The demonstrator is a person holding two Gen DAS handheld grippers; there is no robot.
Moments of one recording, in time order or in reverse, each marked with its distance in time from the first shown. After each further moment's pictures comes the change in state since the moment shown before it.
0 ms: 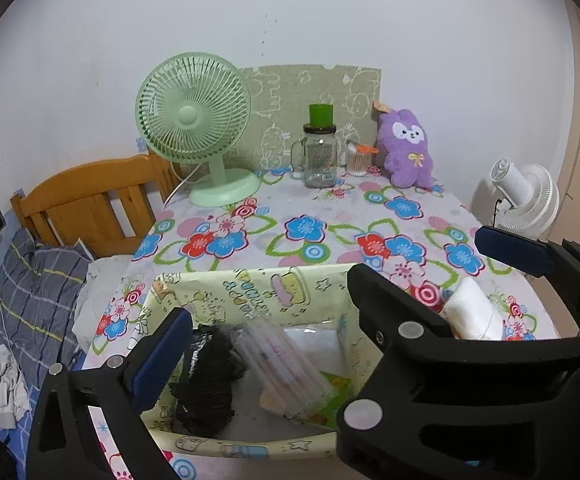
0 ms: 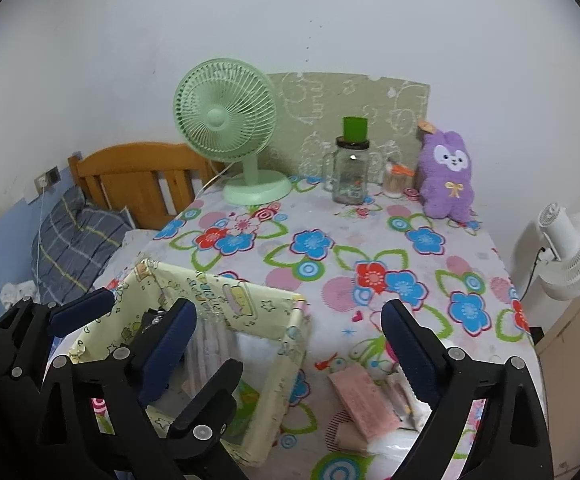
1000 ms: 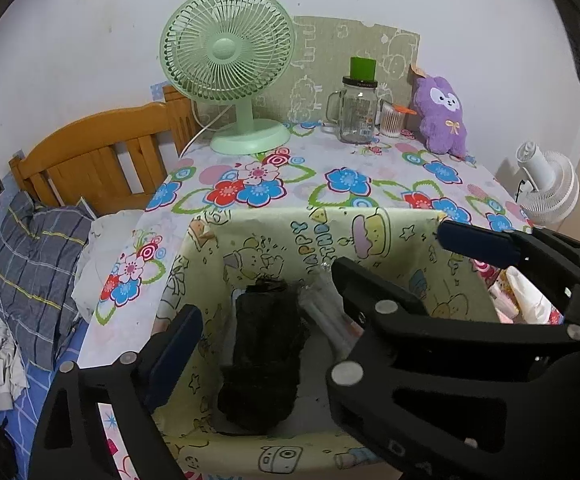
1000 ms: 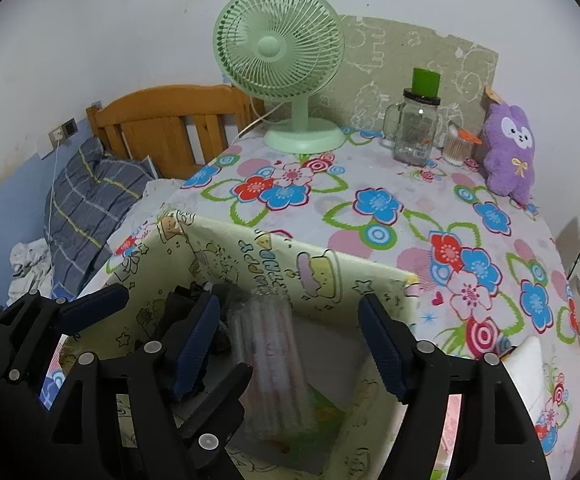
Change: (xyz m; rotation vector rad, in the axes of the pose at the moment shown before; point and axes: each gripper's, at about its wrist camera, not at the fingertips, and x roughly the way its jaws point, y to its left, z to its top) left arm 0.044 0.063 -0.026 -0.052 0.132 0.007; right arm 0.076 0.060 -0.008 -0.074 0.164 0.088
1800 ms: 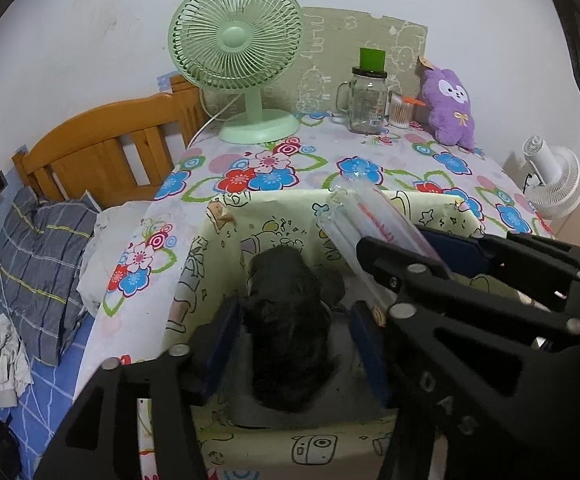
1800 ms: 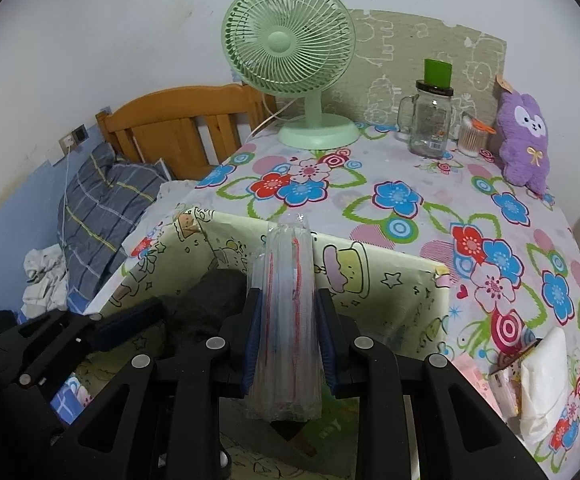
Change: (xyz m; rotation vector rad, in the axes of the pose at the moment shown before) left arm 0.005 0.012 -0.009 -0.003 0.029 0.014; right arm 0.011 0.010 -0.004 0.024 0.008 0.057
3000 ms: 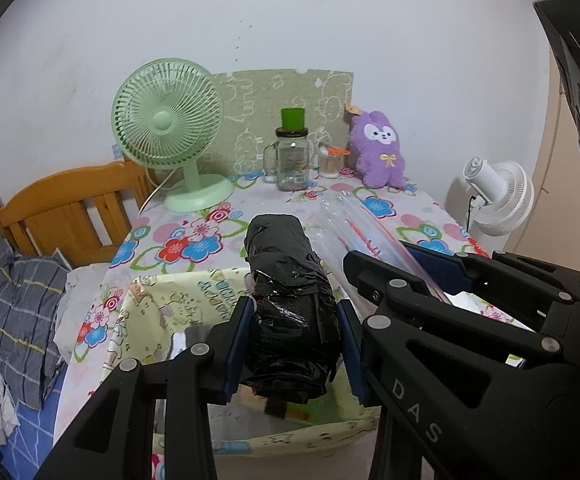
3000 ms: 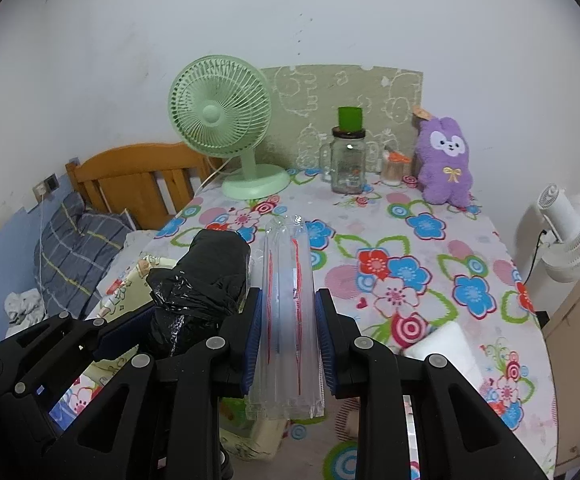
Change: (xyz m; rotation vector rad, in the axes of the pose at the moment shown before) left arm -0.054 -0.072 0.017 0.092 -0.168 -0.107; right arm -0.091 -0.054 -0.010 0.088 -0.153 -0.124
